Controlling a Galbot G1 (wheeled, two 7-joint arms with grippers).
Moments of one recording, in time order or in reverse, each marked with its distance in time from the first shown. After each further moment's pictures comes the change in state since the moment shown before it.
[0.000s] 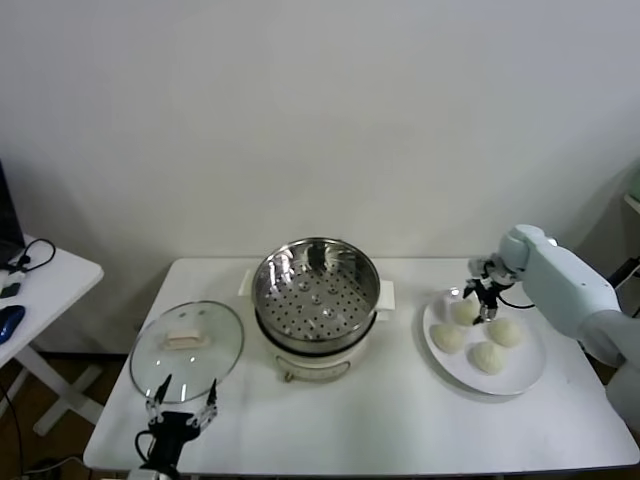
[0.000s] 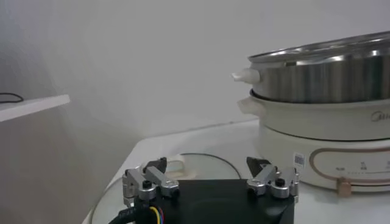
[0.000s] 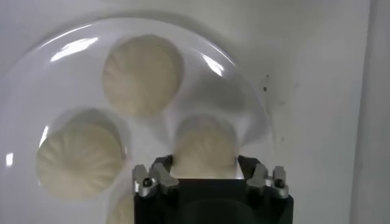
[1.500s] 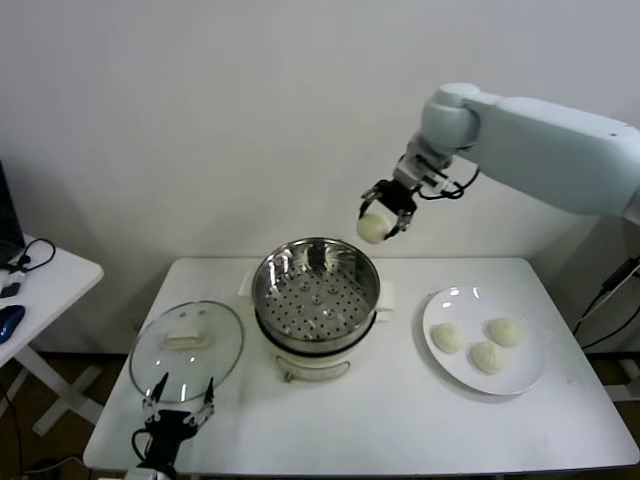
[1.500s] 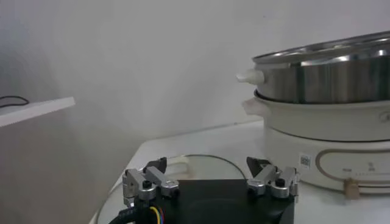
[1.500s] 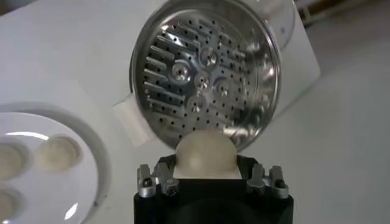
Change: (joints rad) left arm -0.004 -0.001 -0.012 -0.002 0.006 -0.002 -0.003; right arm 0.727 0.129 -0.706 0.621 0.457 0.303 0.058
